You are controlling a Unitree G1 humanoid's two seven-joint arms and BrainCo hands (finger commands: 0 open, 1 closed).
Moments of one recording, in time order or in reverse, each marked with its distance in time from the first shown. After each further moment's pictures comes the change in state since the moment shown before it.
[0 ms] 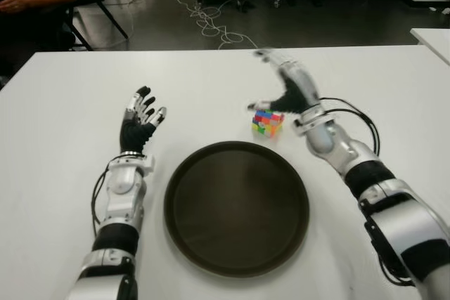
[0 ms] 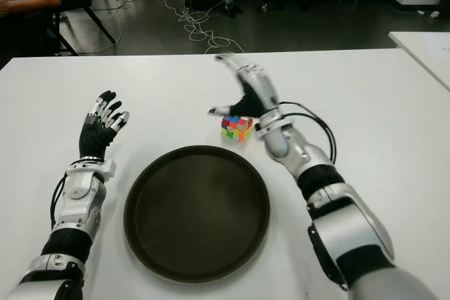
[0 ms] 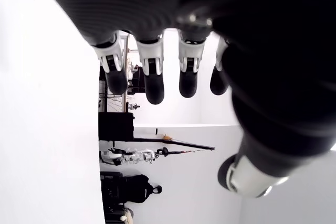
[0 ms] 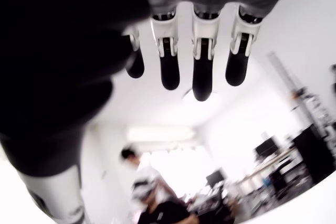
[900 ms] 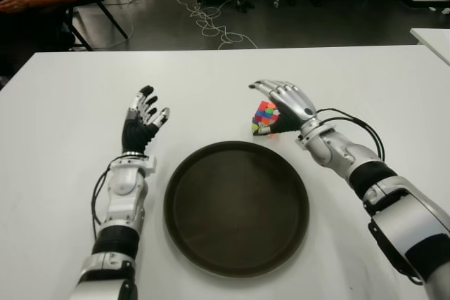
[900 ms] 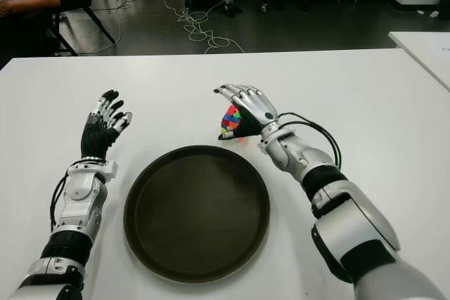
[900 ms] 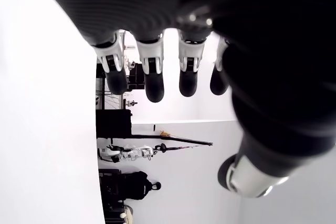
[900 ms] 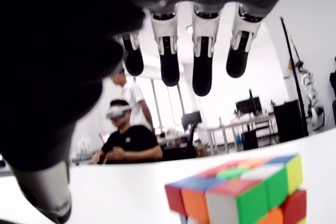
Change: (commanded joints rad) left arm 0.025 -0.003 -0.019 -0.050 0.022 0.018 0.026; right arm -0.035 -0.027 0.128 0.059 -0.033 0.152 0.135
